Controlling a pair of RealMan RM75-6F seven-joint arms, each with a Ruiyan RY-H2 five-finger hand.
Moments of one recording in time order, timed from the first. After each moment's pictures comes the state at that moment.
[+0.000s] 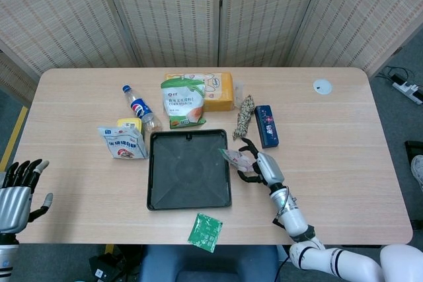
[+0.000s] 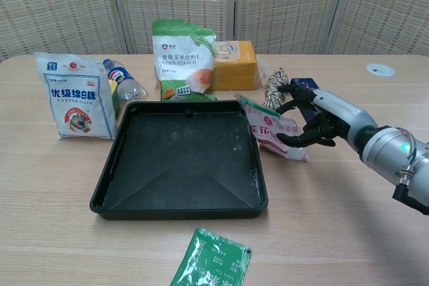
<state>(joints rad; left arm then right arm) -0.10 -1.18 -0.06 -1.54 1.48 1.49 0.09 0.54 -1.78 0.23 -1.29 -1.21 0.98 0.29</state>
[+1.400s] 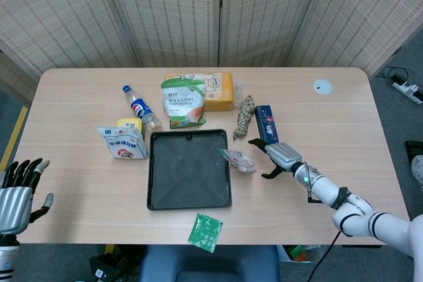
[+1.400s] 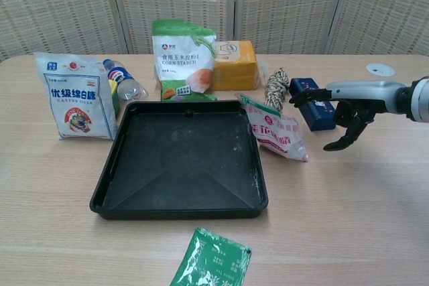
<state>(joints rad) -0.10 -1.15 -0.06 -1.64 1.48 1.50 0.18 0.80 -1.46 0.05 -1.14 -1.55 0.61 0.59</state>
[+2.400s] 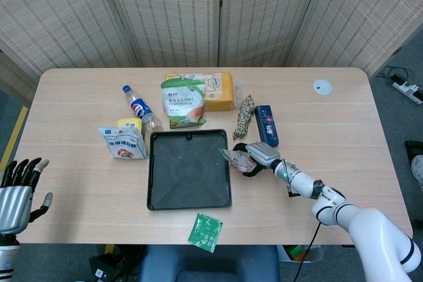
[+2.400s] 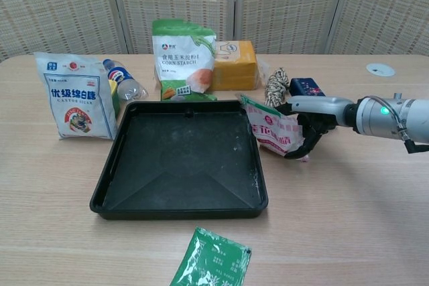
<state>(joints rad) -0.10 -1.14 -0.06 -1.67 1.46 1.50 0.22 0.90 -1.74 -0.08 -0.72 -1.67 0.74 0.96</state>
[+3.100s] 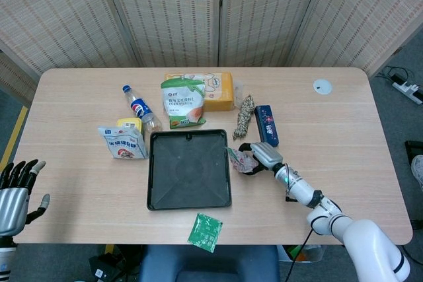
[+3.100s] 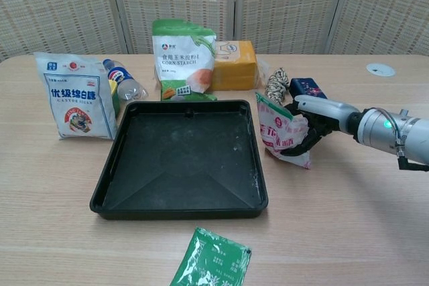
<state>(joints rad) -0.09 -1.14 -0.06 -1.63 1.47 1.51 0.17 0.81 -1.85 -0.03 -0.63 -1.57 0.85 0.90</state>
